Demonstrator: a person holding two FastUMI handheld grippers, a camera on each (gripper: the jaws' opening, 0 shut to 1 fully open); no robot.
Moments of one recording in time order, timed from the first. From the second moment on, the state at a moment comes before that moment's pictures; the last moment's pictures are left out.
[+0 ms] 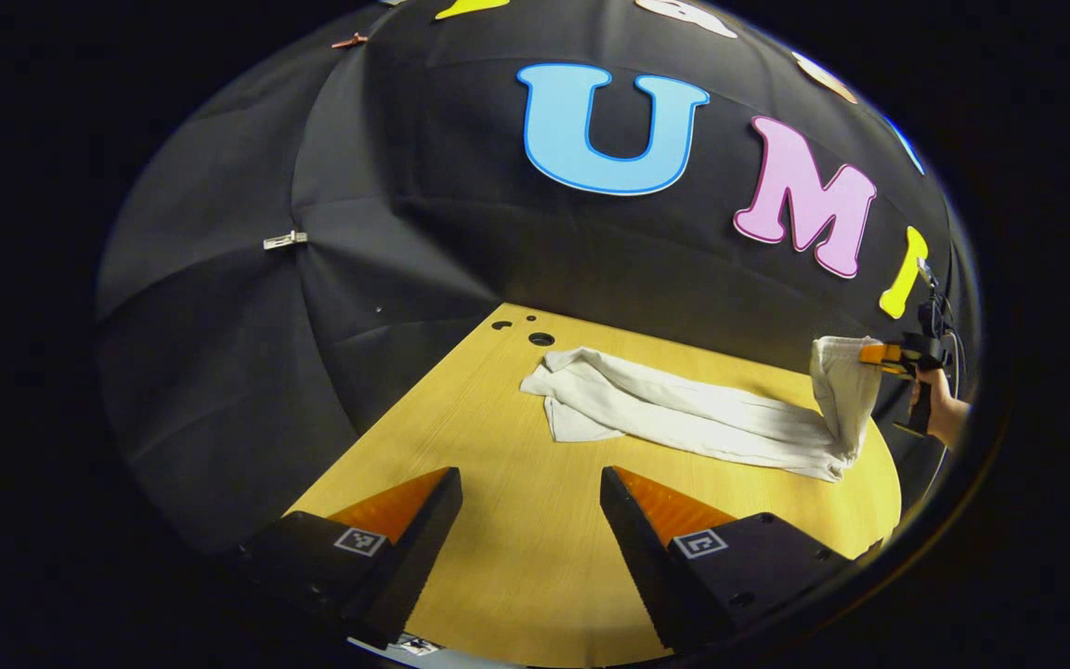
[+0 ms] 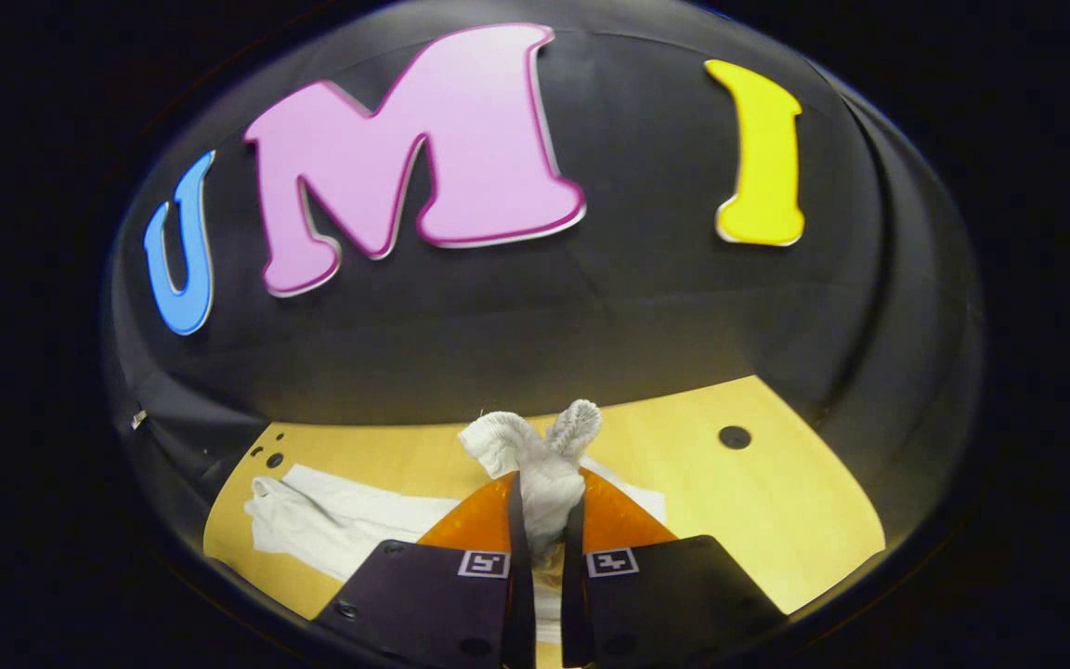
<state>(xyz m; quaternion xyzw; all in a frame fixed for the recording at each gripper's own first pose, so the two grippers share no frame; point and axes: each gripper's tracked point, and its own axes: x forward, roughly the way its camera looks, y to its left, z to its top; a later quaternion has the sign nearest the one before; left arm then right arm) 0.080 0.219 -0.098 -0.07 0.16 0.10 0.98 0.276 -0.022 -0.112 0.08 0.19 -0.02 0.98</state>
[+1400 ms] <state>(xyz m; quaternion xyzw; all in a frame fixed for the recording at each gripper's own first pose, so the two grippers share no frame) 0.240 0.204 -0.123 -0.15 0.15 0.09 0.97 0.140 0.045 -0.178 0.10 0.24 0.01 0.97</state>
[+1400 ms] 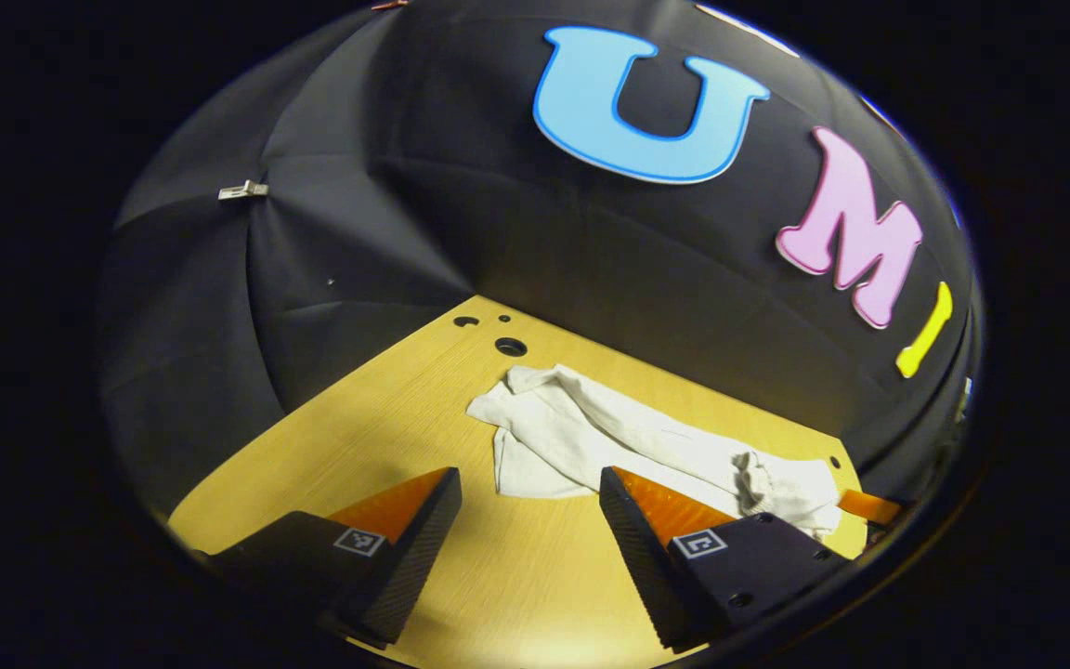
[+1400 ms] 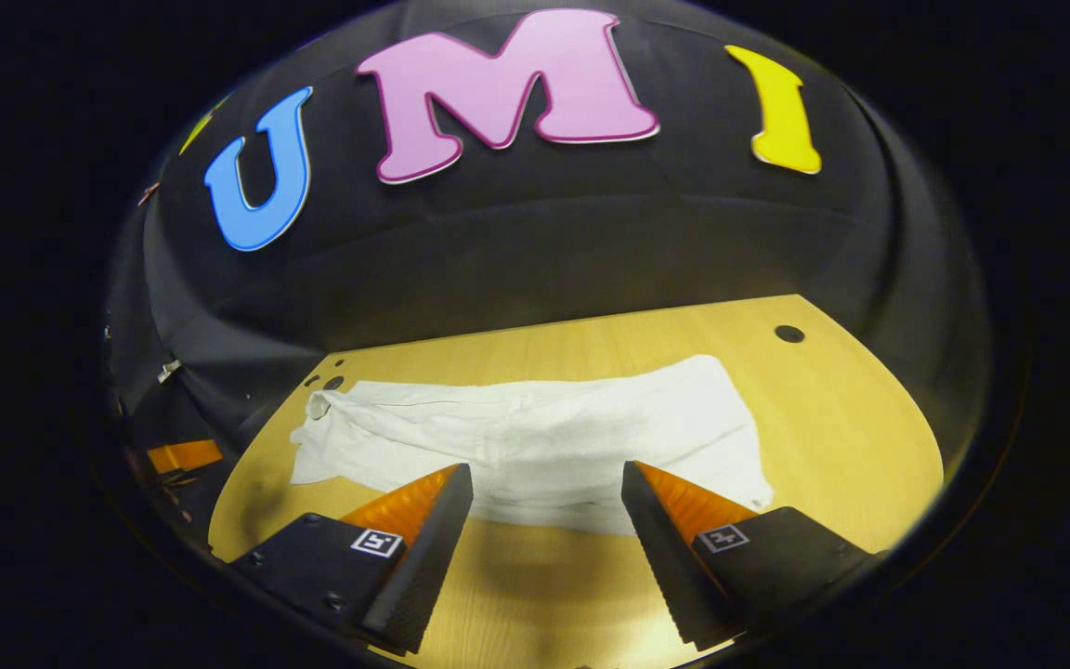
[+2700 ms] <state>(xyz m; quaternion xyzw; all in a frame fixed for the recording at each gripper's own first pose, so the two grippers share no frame) 0.412 0.203 -0.210 -0.01 0.21 0.12 0.97 -0.104 -0.063 -0.195 0.12 0.32 -0.15 0.93</state>
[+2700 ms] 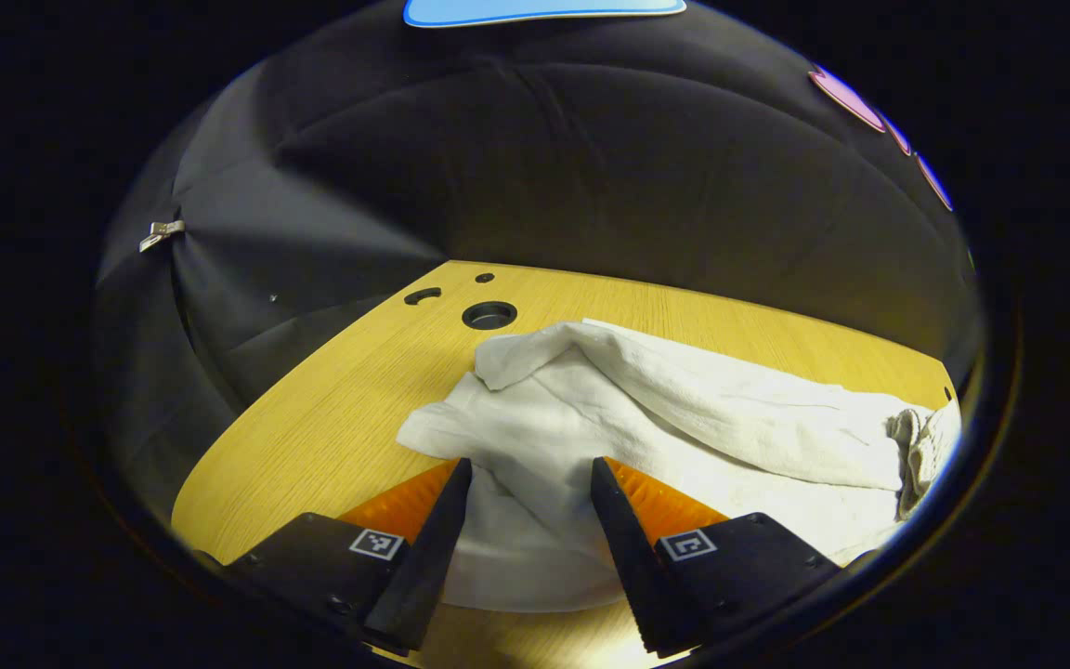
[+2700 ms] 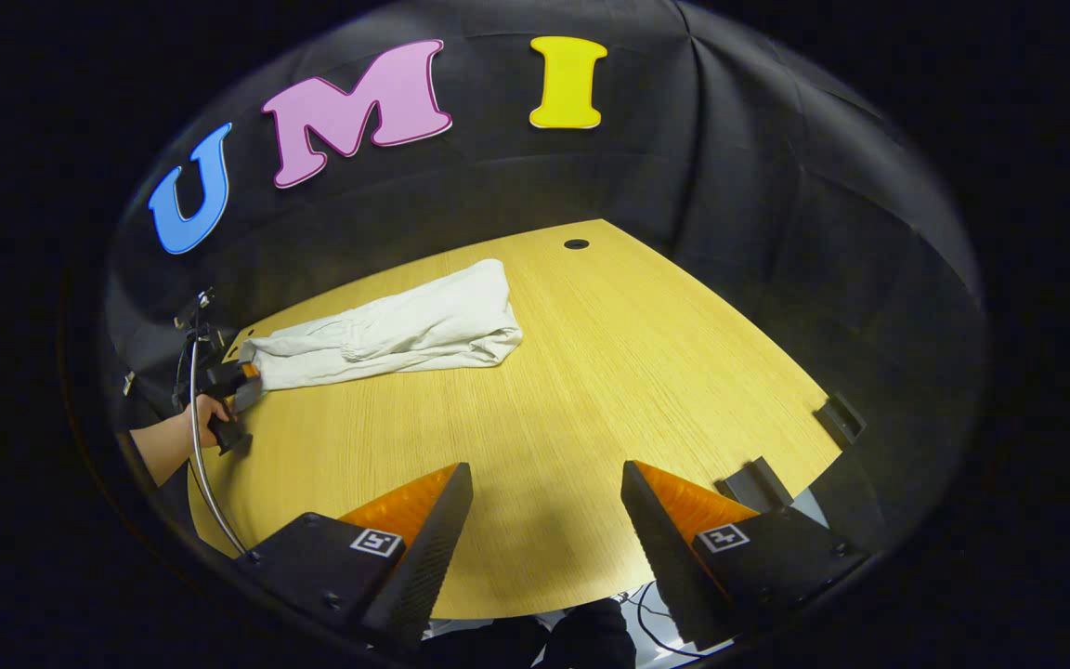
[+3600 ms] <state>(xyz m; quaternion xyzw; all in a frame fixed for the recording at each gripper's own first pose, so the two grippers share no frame) 0.406 0.161 -0.177 -0.03 0.22 0.07 0.97 -0.089 -0.100 -0.194 0.10 0.32 -0.12 0.93</state>
